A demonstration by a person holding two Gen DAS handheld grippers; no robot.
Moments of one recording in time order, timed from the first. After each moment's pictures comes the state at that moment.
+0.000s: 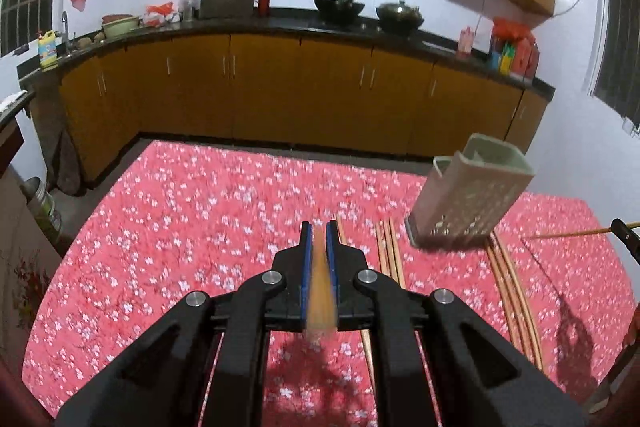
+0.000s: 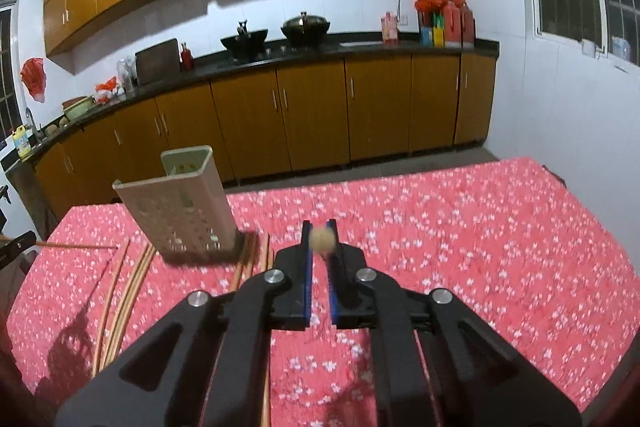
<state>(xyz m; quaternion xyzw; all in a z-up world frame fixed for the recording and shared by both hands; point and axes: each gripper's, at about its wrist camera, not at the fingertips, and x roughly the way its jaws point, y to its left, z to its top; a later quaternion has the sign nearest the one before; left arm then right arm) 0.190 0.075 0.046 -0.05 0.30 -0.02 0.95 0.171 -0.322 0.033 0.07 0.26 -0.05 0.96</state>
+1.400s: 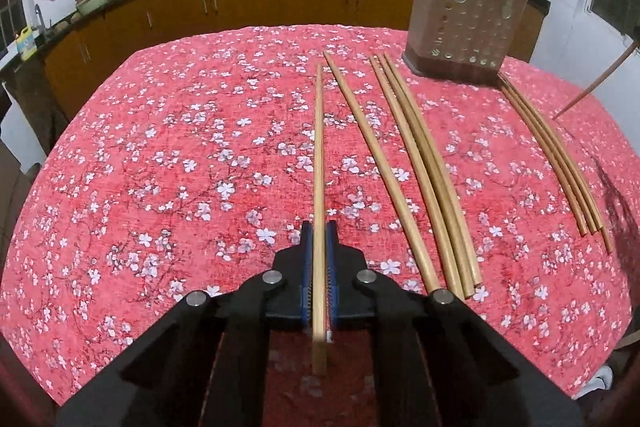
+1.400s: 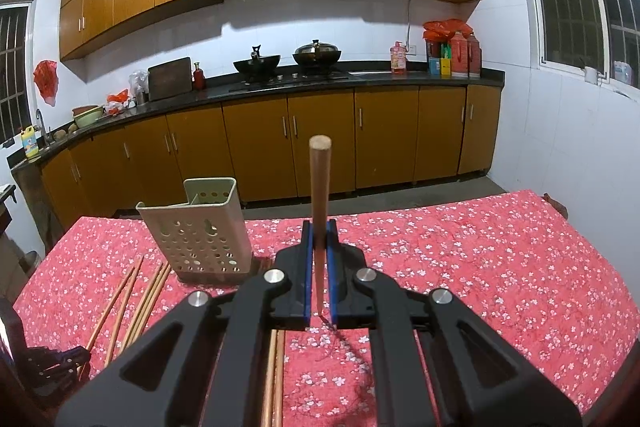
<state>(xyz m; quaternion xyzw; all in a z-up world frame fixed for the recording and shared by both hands) 0.132 0.051 -0.075 0.02 0.42 -0.04 0.91 0.156 -0.304 0.052 0.05 0.21 -0.04 0.98</state>
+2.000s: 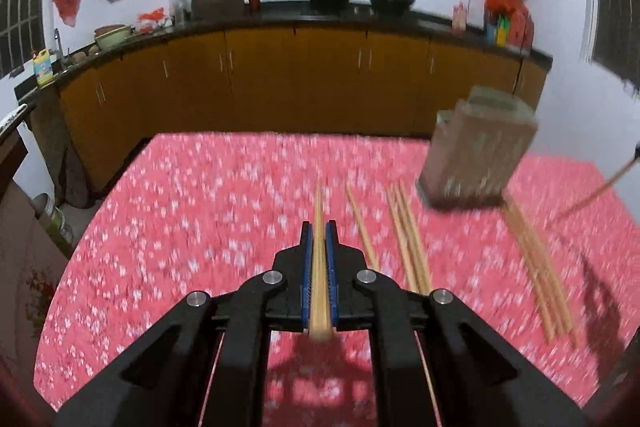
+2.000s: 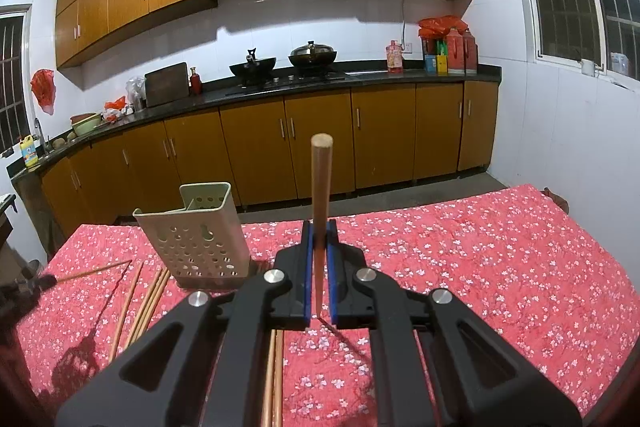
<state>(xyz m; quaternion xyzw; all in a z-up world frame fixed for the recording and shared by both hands) 0.180 0.072 0.021 -0.01 0.31 -0.03 0.95 0.159 -0.310 0.050 0.06 0.21 -0.05 0.98</state>
